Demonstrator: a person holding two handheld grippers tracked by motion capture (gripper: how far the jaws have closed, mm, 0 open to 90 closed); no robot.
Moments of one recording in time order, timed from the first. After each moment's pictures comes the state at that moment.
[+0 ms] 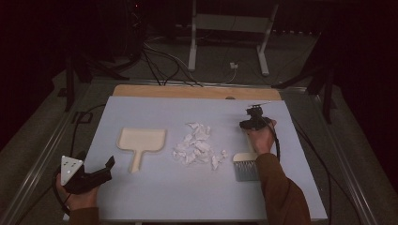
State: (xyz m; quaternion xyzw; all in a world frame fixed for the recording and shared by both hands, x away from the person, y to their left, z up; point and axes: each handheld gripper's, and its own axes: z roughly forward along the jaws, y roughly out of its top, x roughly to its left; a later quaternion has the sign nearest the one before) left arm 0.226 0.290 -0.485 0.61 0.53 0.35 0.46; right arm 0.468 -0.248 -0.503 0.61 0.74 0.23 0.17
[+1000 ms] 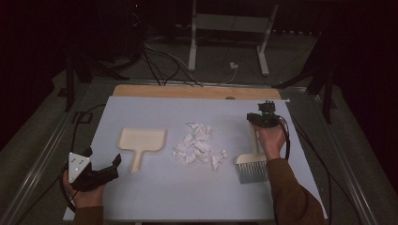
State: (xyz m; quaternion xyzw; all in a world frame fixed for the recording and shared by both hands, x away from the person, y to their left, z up) left arm 0.231 0.263 -0.469 0.62 0.51 0.35 0.47; right arm 0.424 -0.260 -0.435 0.61 0.69 0.34 0.18
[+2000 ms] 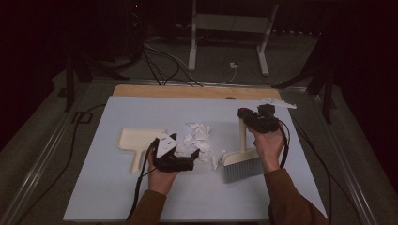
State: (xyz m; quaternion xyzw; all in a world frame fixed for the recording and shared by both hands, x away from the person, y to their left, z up) left arm 0.290 0.071 -0.460 0.73 0.38 0.20 0.53; right arm 0.370 -0.226 -0.388 0.53 0.68 0.47 0.19
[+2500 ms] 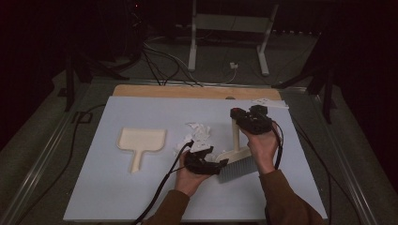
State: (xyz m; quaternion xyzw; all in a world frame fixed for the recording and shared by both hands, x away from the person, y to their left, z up) left arm 0.308 -0.004 -0.493 0.79 0.35 0.04 0.51; right arm 0.362 -0.204 -0.381 0.51 0.70 0.47 0.20
